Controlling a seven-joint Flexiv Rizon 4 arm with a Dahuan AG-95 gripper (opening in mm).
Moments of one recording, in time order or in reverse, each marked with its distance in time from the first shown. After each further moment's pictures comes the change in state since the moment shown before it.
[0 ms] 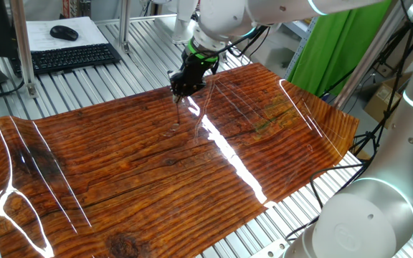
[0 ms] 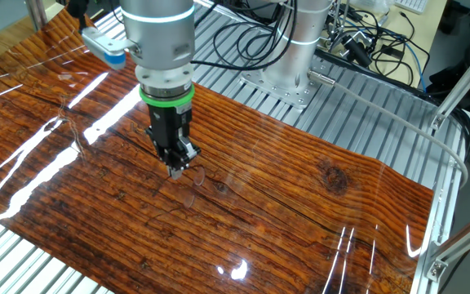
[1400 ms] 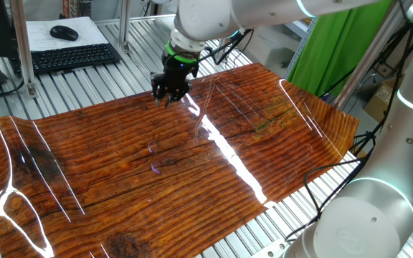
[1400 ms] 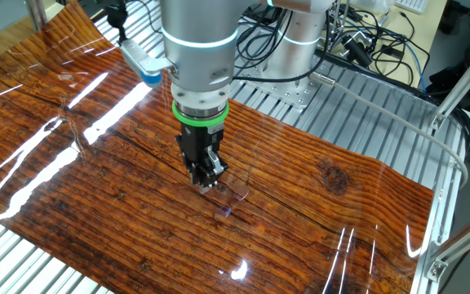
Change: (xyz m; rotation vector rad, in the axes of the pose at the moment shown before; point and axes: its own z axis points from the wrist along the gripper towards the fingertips) arm 0.023 0.047 0.006 0.062 0.020 0.136
